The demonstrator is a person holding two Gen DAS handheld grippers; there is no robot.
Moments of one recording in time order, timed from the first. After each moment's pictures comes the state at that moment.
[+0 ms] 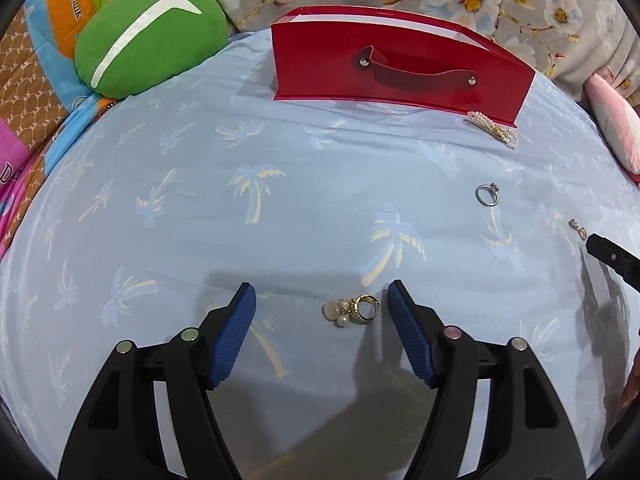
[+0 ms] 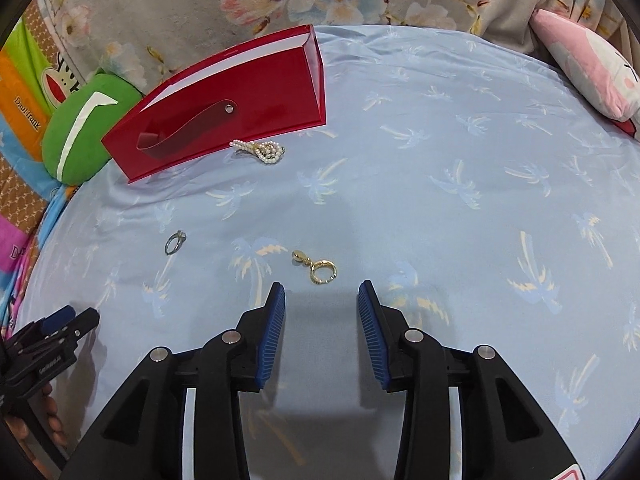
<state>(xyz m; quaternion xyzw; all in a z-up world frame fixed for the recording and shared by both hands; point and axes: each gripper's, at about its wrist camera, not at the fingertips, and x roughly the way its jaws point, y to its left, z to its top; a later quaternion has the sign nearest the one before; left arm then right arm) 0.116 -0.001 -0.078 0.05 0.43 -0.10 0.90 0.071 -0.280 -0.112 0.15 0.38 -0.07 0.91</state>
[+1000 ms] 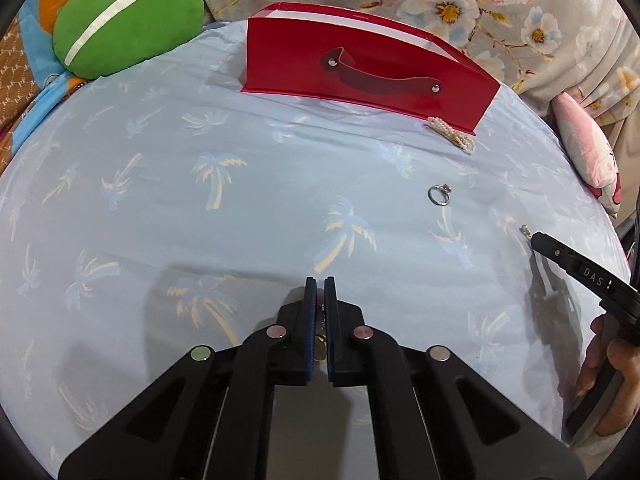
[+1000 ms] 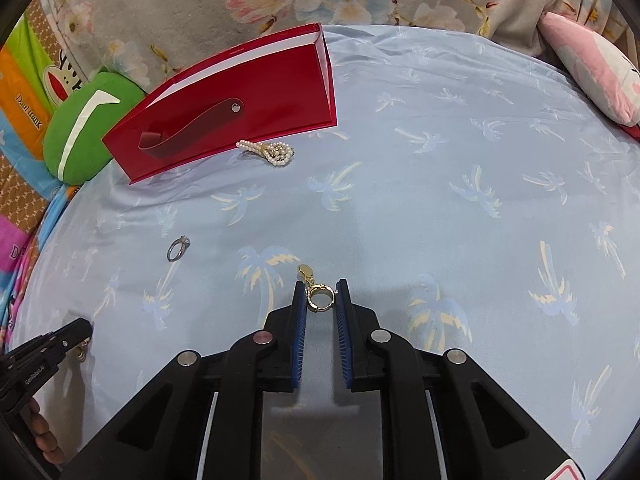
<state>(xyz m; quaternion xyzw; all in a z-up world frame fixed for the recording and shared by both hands) 0.108 0.002 -0.073 -0.01 0.44 -0.17 0.88 0.075 -0.274 -0.113 0.15 0.37 -0.07 0.91</state>
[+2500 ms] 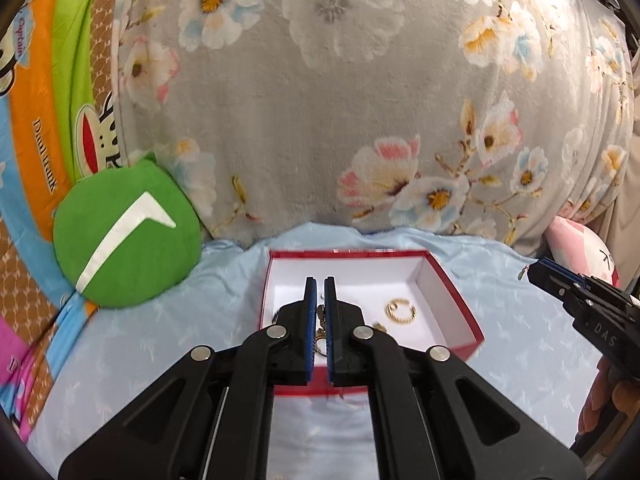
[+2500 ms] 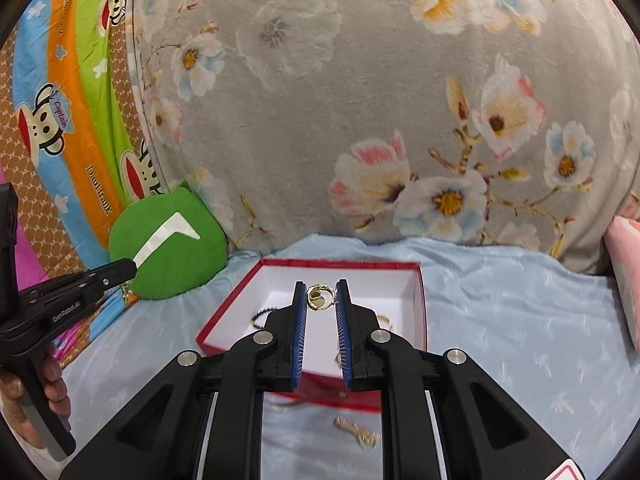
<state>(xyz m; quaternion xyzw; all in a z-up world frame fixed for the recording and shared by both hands) 0.231 -0.017 0.157 0.01 0.21 -0.17 0.96 0.183 -0.241 0.120 0.06 0.16 0.02 0.99</state>
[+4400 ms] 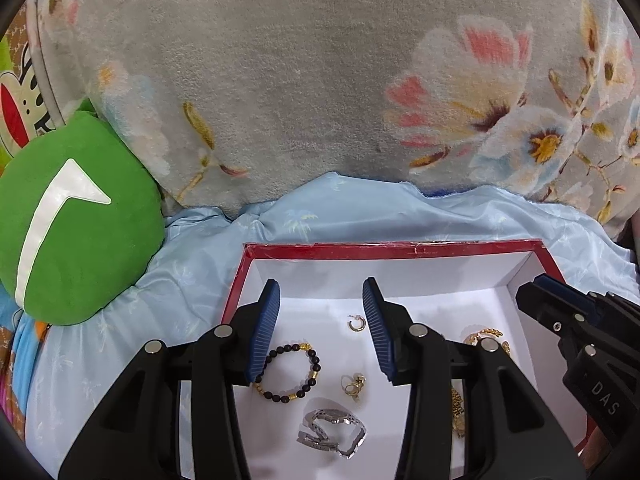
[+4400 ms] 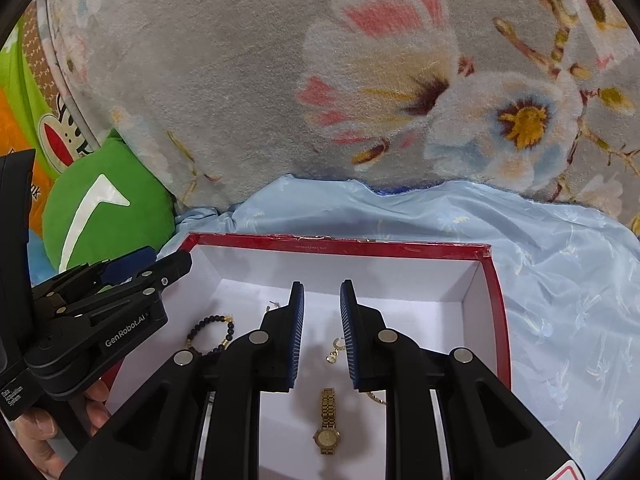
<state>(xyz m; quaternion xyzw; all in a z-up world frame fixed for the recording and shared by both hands) 0.454 -0.105 0.064 0.05 0.32 -0.11 0.94 0.408 -0.266 0.041 0.08 0.30 0.03 0.95</state>
